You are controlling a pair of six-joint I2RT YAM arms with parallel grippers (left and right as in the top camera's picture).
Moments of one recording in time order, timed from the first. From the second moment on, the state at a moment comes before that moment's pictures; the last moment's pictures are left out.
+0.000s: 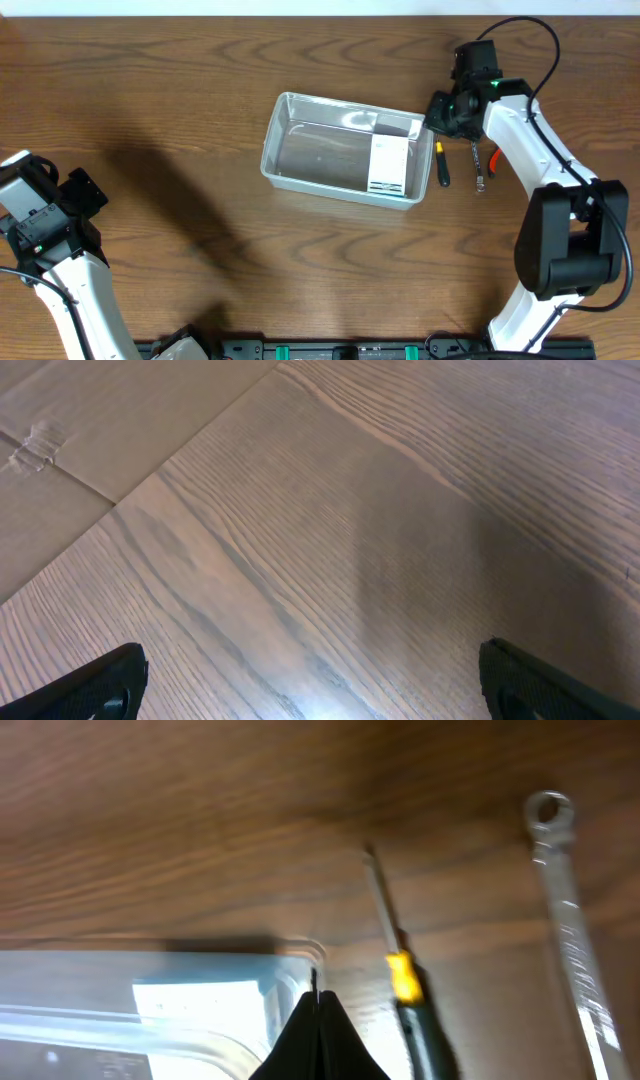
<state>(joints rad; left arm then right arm) 0.63 1.14 0.85 -0.45 -0.22 0.02 0.12 1.93 1.46 -0.71 -0.11 0.46</state>
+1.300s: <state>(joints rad) 0.63 1.14 0.85 -0.45 -0.22 0.02 -0.28 1.86 1.48 -0.73 -0.11 -0.26</state>
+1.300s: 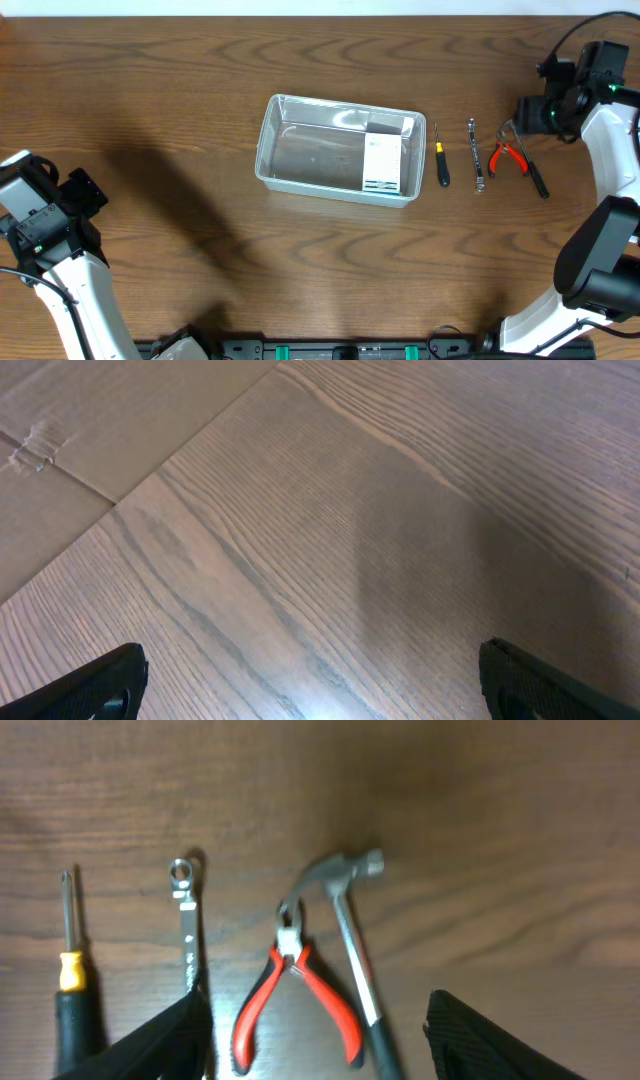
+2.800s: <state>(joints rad) 0.63 1.14 0.85 -0.45 -0.22 0.02 -0.32 2.13 1.48 -0.66 -0.01 -0.32</state>
